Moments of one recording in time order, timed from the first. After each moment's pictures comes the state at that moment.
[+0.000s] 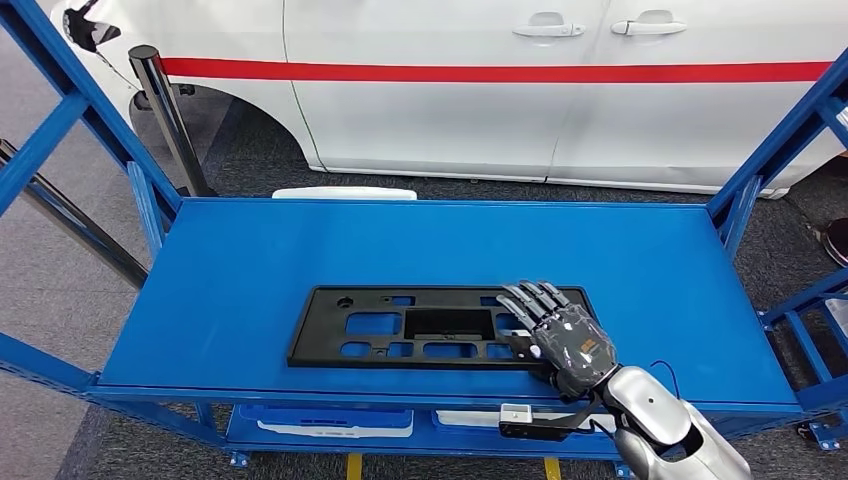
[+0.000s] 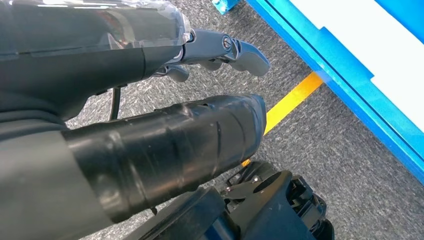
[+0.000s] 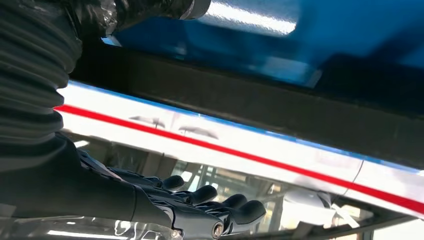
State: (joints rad) left arm -0.09 -0.15 1.00 -0.21 -1.42 0.13 -0.40; right arm -0.30 -0.44 0.64 -1.45 1.10 -0.25 -0.11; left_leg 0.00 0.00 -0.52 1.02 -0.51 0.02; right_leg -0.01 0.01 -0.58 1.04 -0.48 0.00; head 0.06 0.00
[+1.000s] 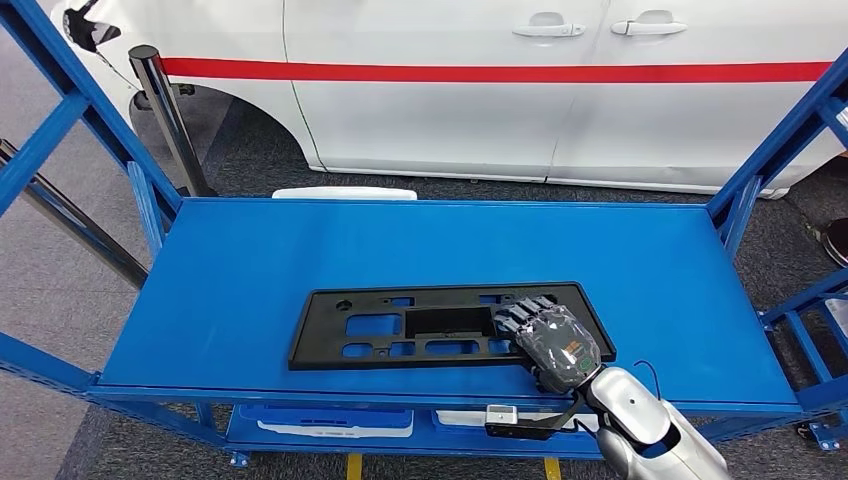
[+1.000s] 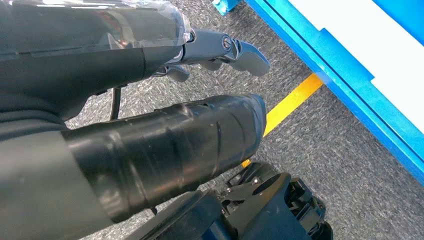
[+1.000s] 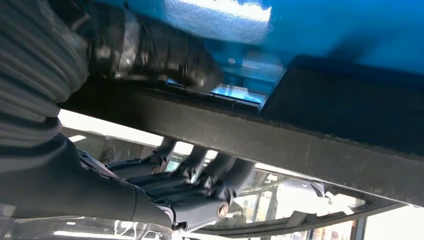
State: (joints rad) left arm -0.09 -0.15 1.00 -0.21 -1.42 0.13 -0.38; right arm -0.32 -0.38 0.67 -1.36 1.13 -0.32 -0.11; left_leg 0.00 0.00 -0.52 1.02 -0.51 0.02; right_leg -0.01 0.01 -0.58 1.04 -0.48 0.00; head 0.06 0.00
